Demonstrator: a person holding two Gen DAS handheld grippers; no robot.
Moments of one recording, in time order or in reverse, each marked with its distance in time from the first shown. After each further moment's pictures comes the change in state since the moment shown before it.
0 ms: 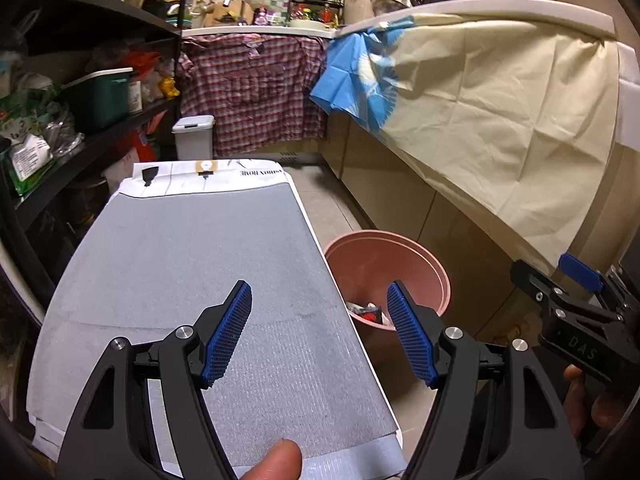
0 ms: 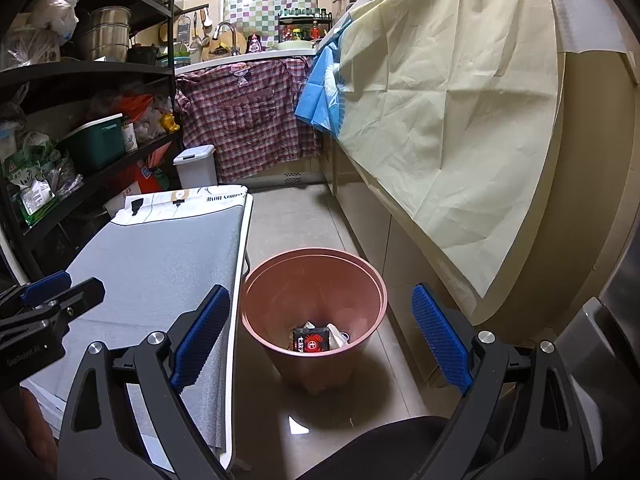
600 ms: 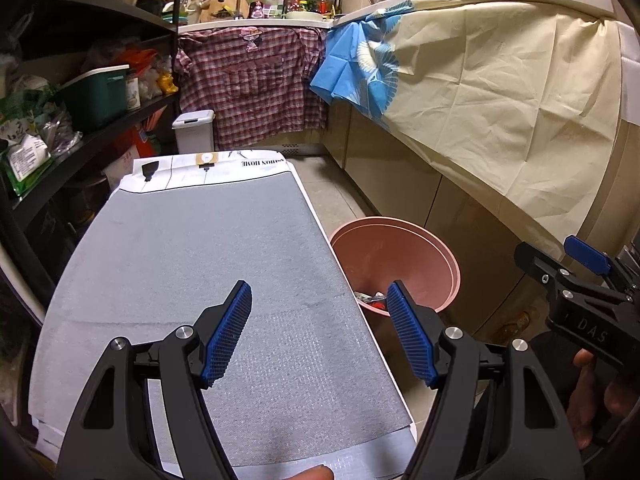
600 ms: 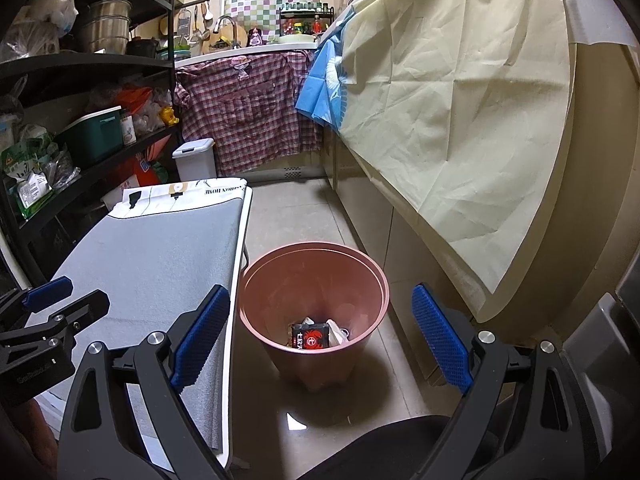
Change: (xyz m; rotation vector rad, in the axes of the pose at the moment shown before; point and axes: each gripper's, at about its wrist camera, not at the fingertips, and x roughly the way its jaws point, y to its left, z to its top) left arm 0.008 0.001 -0.012 0.029 0.025 0.022; right arm 0.012 0.000 0.002 -0.005 0.023 0.001
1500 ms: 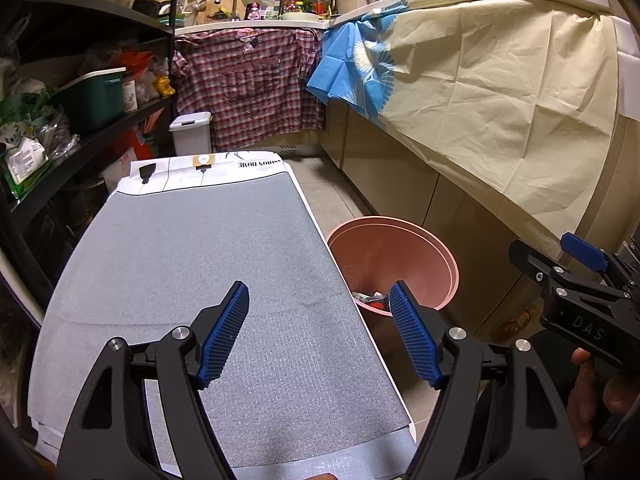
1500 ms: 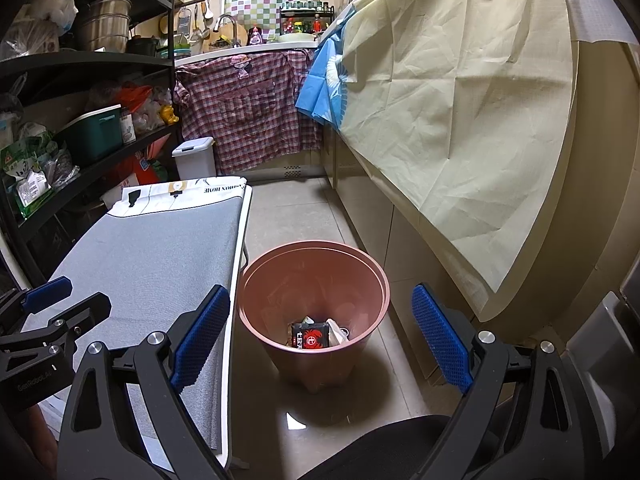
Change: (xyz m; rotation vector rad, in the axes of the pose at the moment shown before) left arm 0.003 -0.005 0.000 0.014 -0.004 -0.003; right arm 0.005 0.000 0.000 -0.004 0.001 -0.001
